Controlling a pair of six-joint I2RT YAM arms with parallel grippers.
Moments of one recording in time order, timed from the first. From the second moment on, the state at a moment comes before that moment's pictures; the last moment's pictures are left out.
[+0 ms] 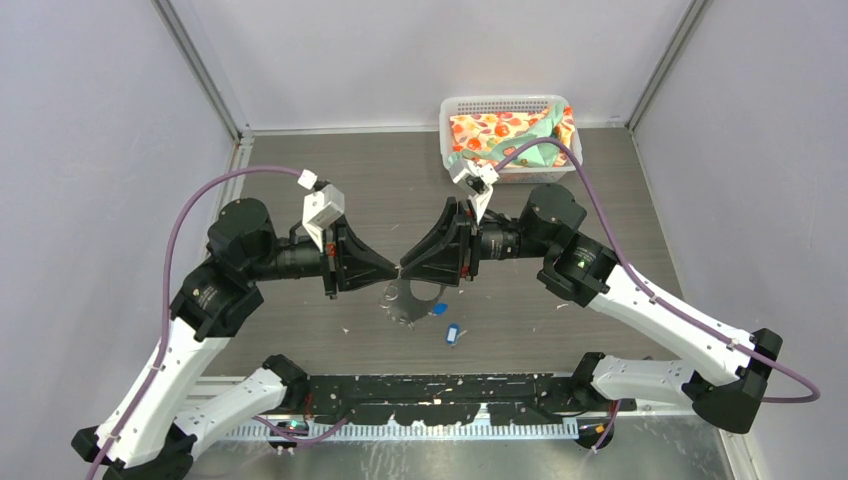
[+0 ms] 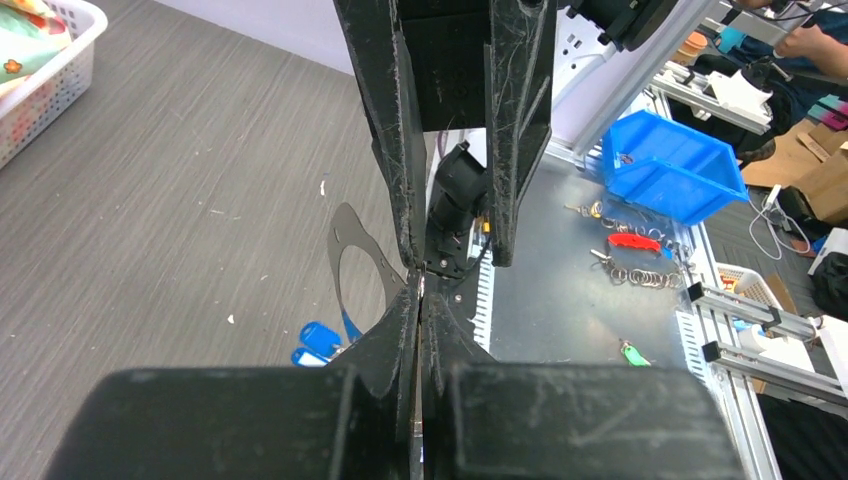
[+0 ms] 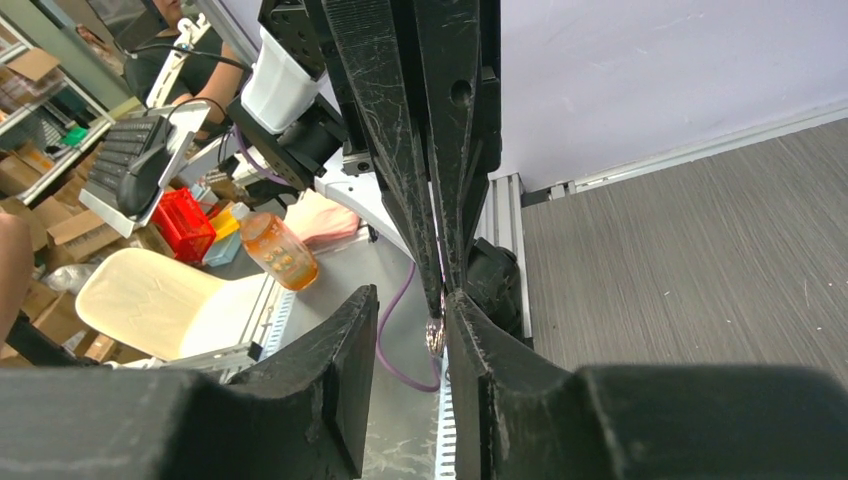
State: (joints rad) left arm -0.61 0.81 1.21 -0.51 0.82 -0.21; right arm 0.92 1.11 1.16 0.09 -0.72 0.53
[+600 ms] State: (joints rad) left arm -0.61 0.80 1.21 -0.49 0.81 -0.24; right arm 0.92 1.11 1.16 -0.01 -0.66 0.47
